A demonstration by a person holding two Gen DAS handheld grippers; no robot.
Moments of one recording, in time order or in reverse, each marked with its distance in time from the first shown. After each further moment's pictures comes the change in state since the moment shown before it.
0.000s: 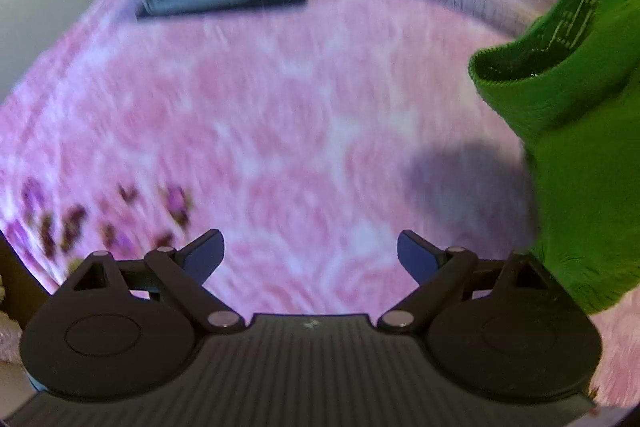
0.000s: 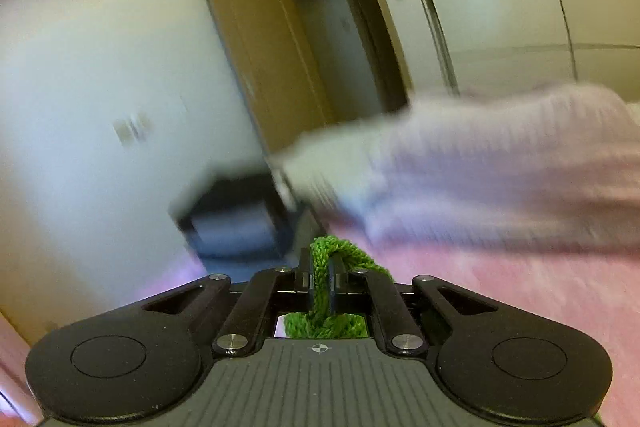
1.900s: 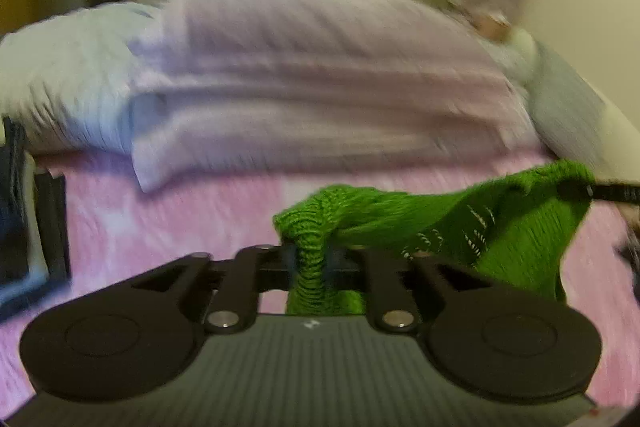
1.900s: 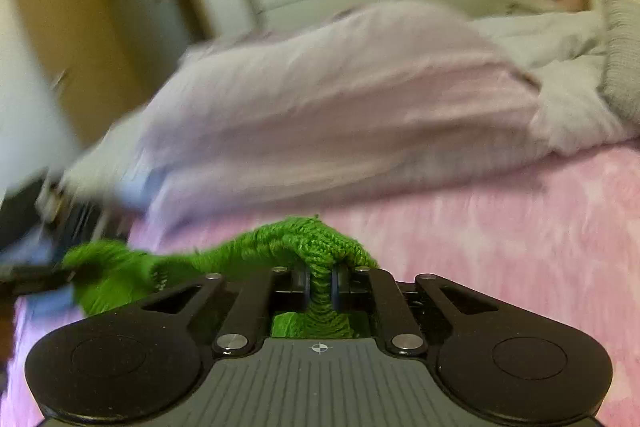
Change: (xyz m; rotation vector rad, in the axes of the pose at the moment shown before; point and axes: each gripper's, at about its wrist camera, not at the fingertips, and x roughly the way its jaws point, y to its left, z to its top) left arm 0.128 -0.146 0.244 0.402 -0.253 -0.508; right arm 0.091 -0.196 0.009 0.247 0.101 -0.548
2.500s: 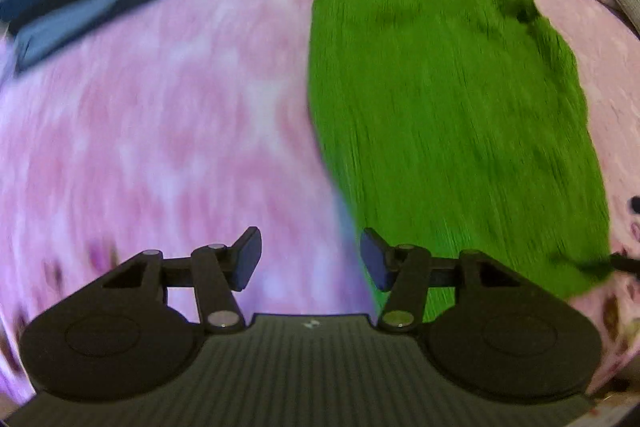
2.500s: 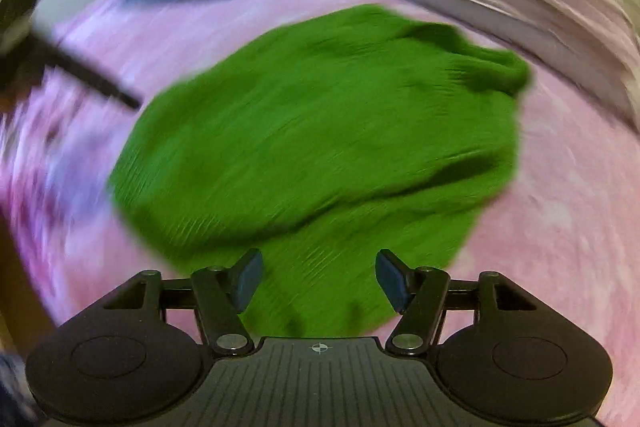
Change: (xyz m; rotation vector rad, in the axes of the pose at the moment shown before) left arm -0.132 -0.042 -0.287 -0.089 0.407 0.283; right arm -0.128 0.076 -0.300 -0.667 0.401 0.126
